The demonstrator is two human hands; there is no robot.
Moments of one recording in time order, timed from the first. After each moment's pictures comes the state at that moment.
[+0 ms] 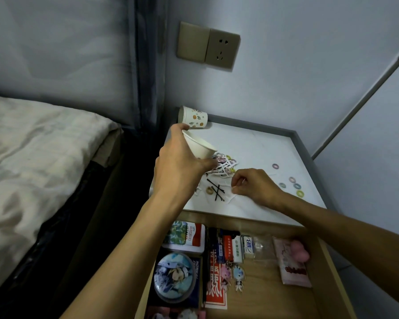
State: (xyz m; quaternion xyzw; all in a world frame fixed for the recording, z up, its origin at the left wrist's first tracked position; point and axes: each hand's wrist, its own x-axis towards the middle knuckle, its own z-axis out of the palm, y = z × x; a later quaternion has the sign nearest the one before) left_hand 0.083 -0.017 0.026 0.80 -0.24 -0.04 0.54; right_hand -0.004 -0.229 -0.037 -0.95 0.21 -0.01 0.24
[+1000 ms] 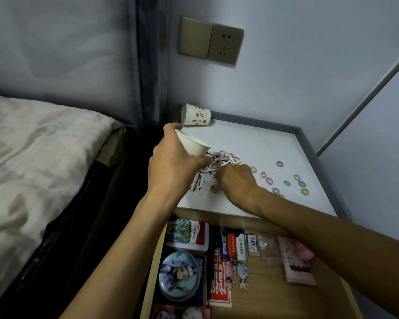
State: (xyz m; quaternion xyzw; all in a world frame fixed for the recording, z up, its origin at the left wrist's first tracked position) left_hand 0.095 -0.011 0.024 0.82 -0.21 -0.04 0.53; right_hand 0.037 -0.167 -0.028 -0.97 0.15 0.08 -0.16
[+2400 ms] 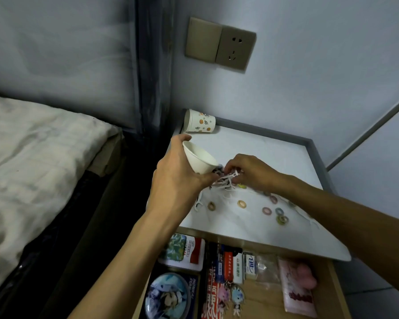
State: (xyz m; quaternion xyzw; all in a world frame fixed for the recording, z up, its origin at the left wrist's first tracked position) left_hand 0.097 -0.032 0.024 0.81 -0.23 -0.06 0.54; right_hand 0.071 -0.283 -0.026 -0.99 0.06 0.08 0.12
